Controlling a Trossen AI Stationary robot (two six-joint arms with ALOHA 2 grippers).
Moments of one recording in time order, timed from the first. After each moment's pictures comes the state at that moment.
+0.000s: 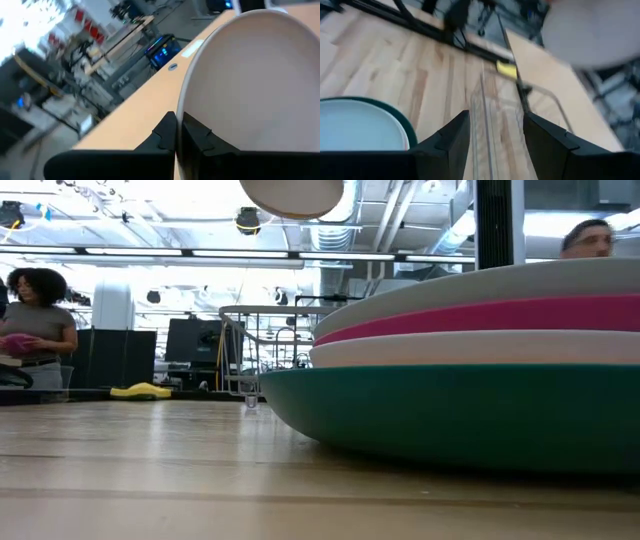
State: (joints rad) left arm 0.14 1.52 2.02 -0.98 -1.06 0.07; right arm 0.48 1.02 1.13 -0.62 0.74 -0.16
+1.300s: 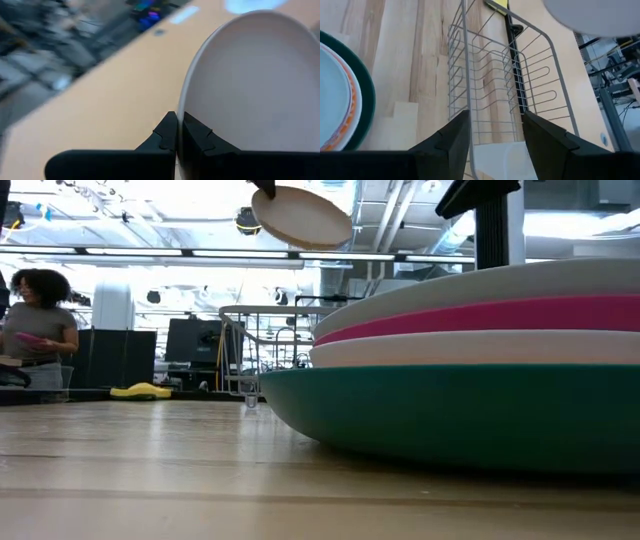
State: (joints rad) left arm 0.21 1.62 2.01 -1.10 -0.89 -0.23; right arm 0.29 1.18 1.13 -0.76 0.73 -0.16
